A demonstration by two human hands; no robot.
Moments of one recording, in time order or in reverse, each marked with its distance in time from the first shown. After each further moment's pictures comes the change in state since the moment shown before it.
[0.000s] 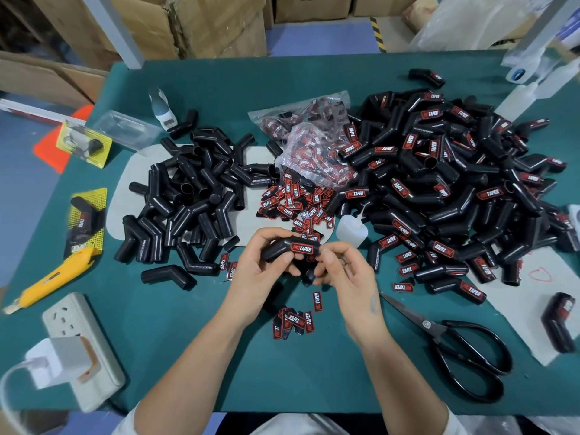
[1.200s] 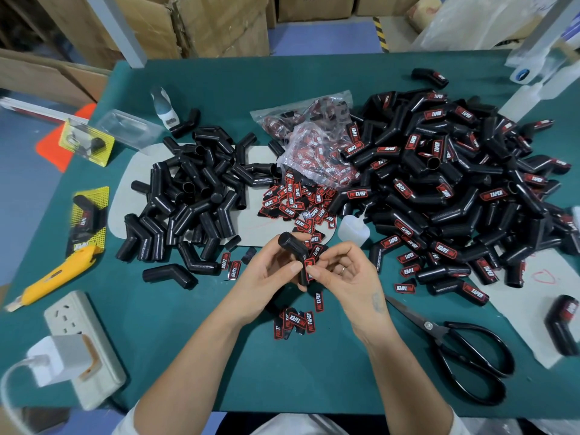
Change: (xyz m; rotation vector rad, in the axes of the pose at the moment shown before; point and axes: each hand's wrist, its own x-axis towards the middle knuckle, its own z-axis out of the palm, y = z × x) left_hand -0.001 -0.005 -0.006 0.002 -0.223 -0.101; right_hand 0.002 -0.006 -0.005 0.053 -0.061 0.058
